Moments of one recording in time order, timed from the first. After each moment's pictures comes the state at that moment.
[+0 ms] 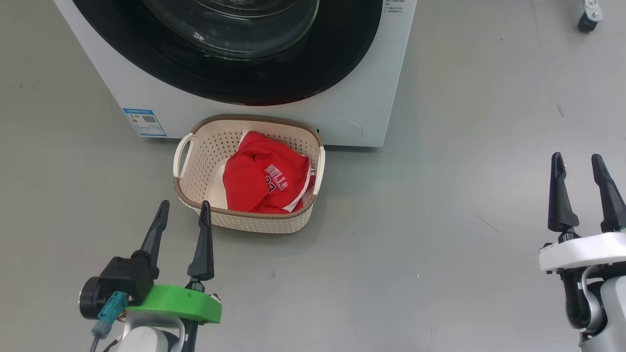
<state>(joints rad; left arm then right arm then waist) -0.10 0.04 -0.24 0.13 -0.39 -0.02 -0.26 -0.11 -0.25 0.05 0.14 0.47 0.03 -0.25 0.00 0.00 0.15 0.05</state>
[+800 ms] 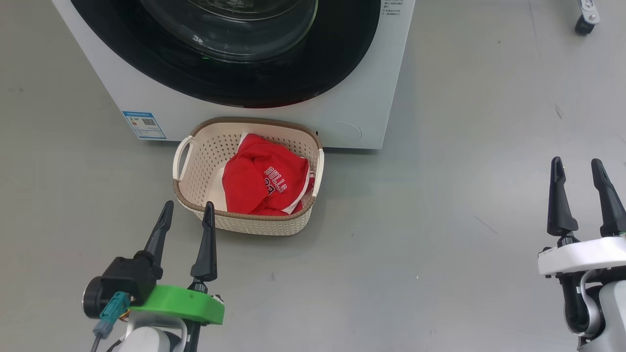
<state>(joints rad) -0.10 0.04 -0.25 0.13 -0.41 -0.03 -0.26 -0.10 -0.23 0.03 0.14 0.44 0.05 -0.25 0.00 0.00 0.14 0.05</state>
